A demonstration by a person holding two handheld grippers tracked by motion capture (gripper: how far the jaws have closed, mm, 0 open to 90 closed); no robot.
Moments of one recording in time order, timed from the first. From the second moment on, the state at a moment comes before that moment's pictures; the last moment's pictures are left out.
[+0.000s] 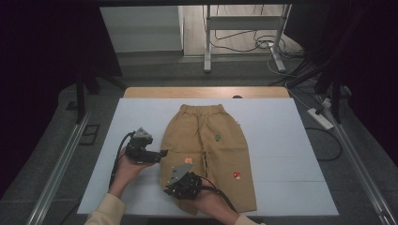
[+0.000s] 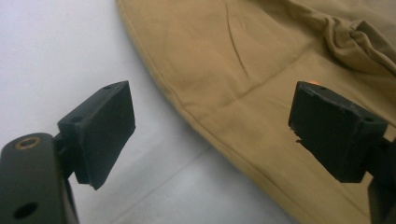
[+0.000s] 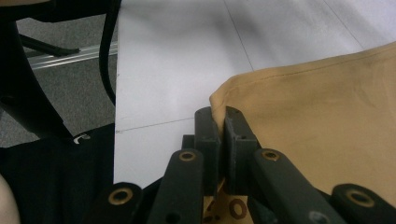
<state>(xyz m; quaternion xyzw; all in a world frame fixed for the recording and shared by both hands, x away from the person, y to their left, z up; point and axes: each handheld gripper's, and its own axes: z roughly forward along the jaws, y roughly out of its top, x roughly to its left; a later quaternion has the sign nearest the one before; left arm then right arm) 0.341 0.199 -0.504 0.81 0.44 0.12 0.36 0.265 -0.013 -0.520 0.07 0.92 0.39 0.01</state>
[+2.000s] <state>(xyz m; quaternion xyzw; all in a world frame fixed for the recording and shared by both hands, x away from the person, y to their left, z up) 0.420 0.186 -0.534 0.82 0.46 0.07 0.32 0.264 -0.014 -0.520 0.07 0.92 0.39 0.00</state>
